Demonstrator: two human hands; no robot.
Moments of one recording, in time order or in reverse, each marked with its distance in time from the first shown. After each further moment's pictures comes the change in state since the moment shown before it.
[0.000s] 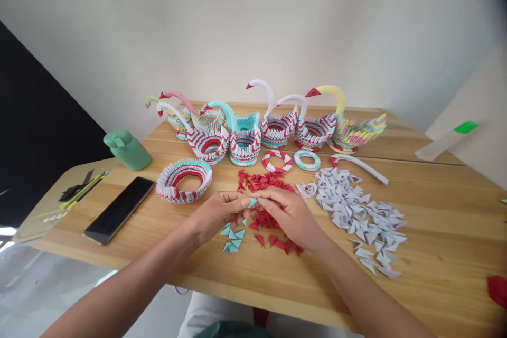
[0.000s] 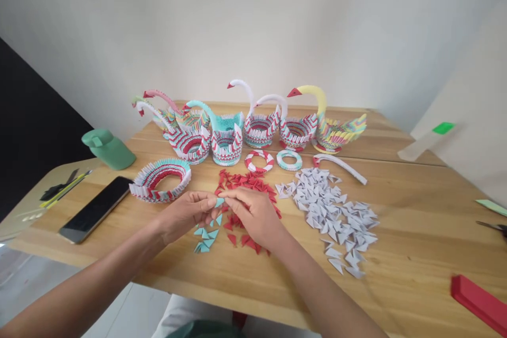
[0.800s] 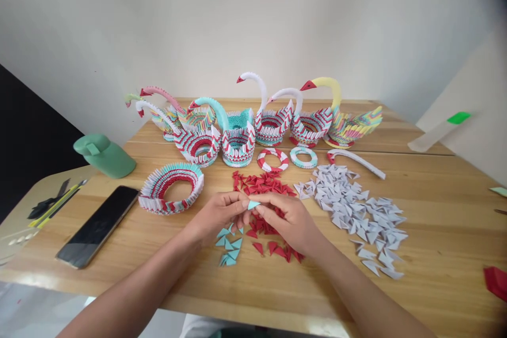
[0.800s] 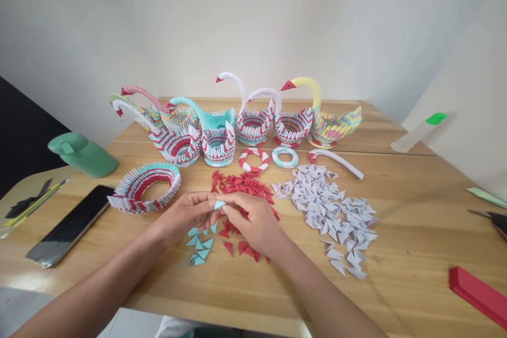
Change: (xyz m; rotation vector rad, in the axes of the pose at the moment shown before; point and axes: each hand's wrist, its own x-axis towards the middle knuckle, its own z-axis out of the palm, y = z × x) left_hand 0.024 -0.004 -0.002 0.079 -0.050 0.018; right_hand -0.001 0.009 -0.001 0.035 0.004 0.065
